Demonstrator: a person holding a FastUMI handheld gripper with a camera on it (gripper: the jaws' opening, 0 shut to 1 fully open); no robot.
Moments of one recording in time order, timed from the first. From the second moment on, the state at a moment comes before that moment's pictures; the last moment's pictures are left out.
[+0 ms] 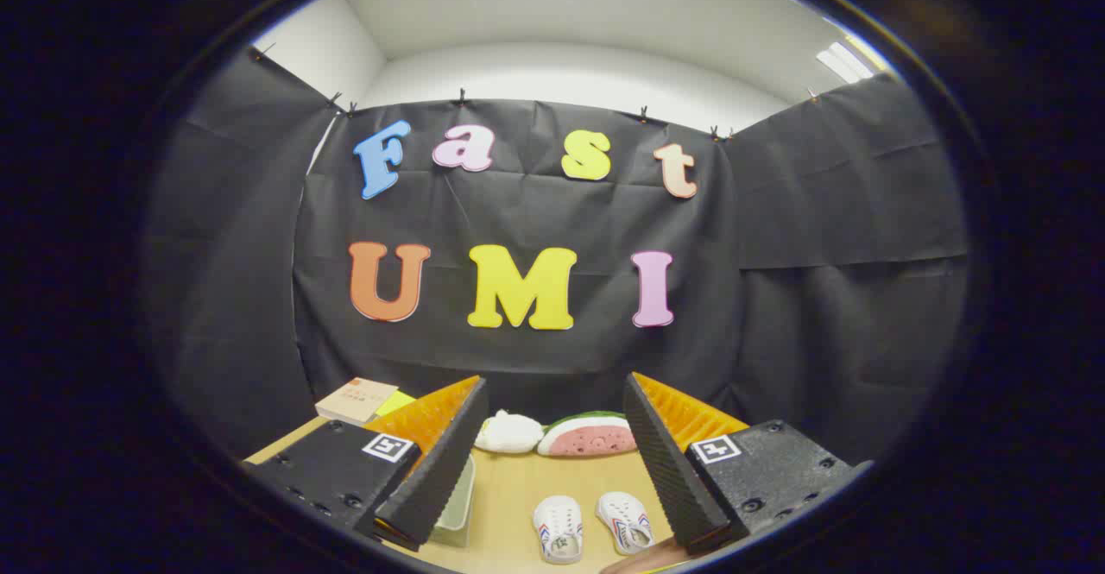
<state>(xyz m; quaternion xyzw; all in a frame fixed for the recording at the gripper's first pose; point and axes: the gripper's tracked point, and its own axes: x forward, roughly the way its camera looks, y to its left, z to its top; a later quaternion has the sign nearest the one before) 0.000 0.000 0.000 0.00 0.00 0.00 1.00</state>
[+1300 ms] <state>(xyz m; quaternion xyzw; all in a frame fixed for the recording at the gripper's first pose) 0.008 0.022 -0.056 0.00 0.10 -0.01 0.99</state>
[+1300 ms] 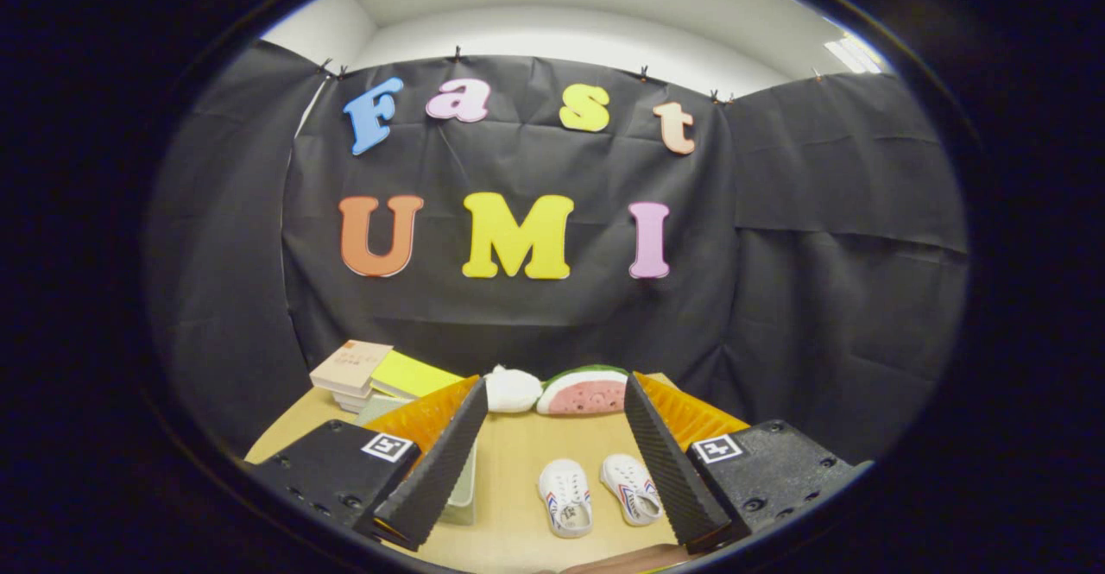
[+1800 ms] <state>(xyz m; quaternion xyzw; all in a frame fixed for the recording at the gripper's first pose) 0.085 0.023 -0.098 0.07 0.21 0.08 0.97</state>
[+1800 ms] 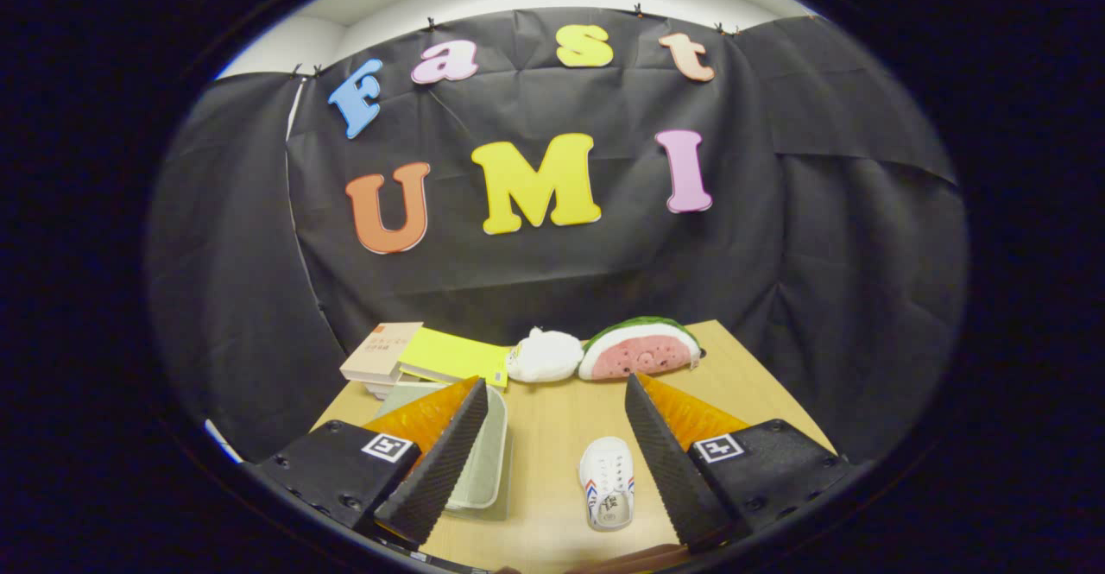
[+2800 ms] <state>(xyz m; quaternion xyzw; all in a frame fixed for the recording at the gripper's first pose) 0.178 0.116 -0.252 0.23 0.51 0.42 0.71</state>
